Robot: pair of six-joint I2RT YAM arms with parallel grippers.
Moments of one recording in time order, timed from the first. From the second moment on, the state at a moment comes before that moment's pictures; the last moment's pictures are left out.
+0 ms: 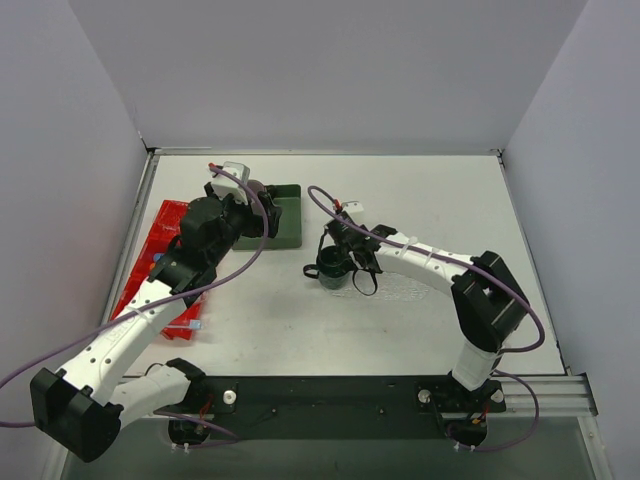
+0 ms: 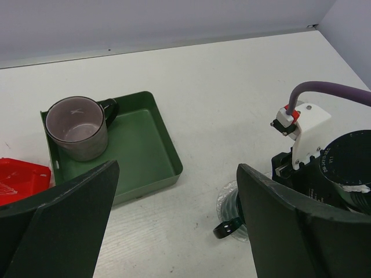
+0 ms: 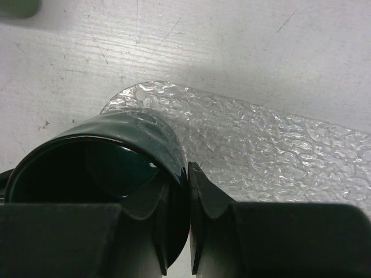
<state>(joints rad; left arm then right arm) -0.51 1.05 0.94 -0.06 -0.11 -0.22 0.76 1.72 1.16 -0.47 0.34 0.49</state>
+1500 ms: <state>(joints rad) -0.51 1.07 0.94 -0.06 -0.10 -0.22 0.78 1.75 1.16 -0.48 0.43 0.58</state>
